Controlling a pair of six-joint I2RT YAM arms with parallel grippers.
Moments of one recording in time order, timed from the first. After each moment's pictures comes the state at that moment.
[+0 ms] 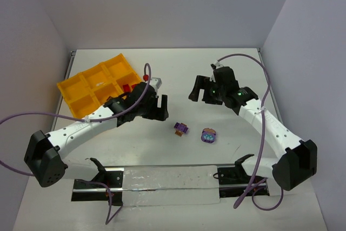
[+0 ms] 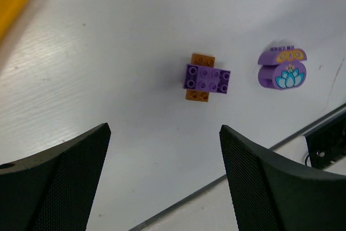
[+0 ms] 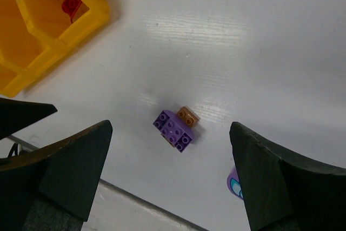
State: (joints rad) left arm -0.82 1.31 1.03 -0.51 -0.08 -0.51; right arm 0.43 1.21 1.04 -0.54 -0.11 0.54
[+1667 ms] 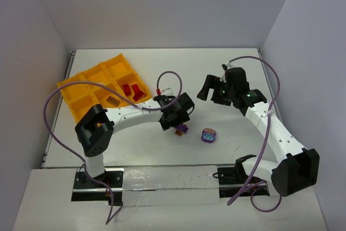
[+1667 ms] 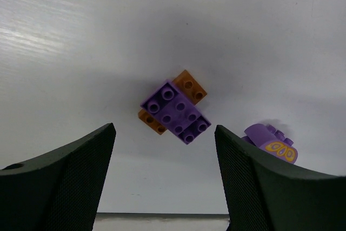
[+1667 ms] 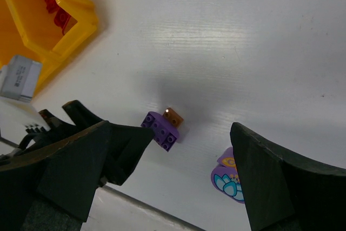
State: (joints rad) left arm -1.06 1.83 1.38 -0.78 -0.36 -1.32; right arm 0.29 1.15 0.99 -0.55 -0.19 0.51
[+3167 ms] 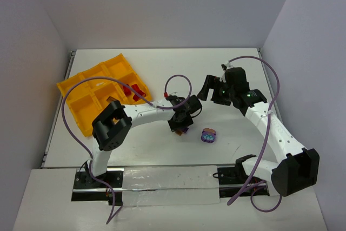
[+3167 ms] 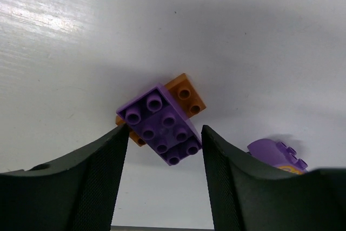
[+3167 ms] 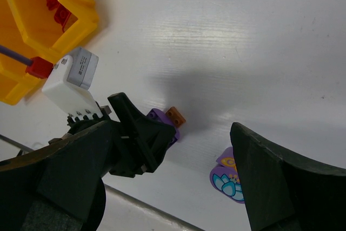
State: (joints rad) left arm -1.07 2.02 1.52 -0.83 -0.31 -1.36; right arm 0.29 1.15 0.99 -0.55 -0.20 0.49
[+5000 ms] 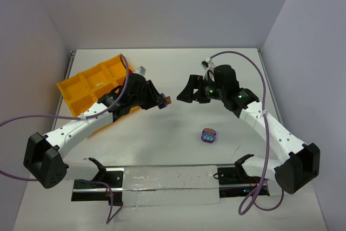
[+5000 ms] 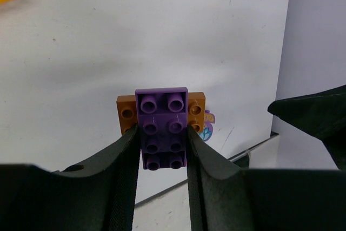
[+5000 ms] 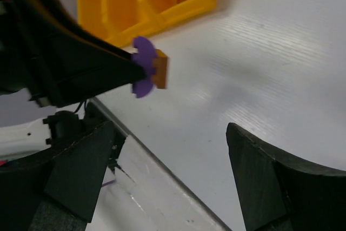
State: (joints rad) left arm -0.72 1.30 1.06 -0.40 -0.01 -0.94; right arm 0.45 1.17 1.03 -0.41 -0.40 0.56
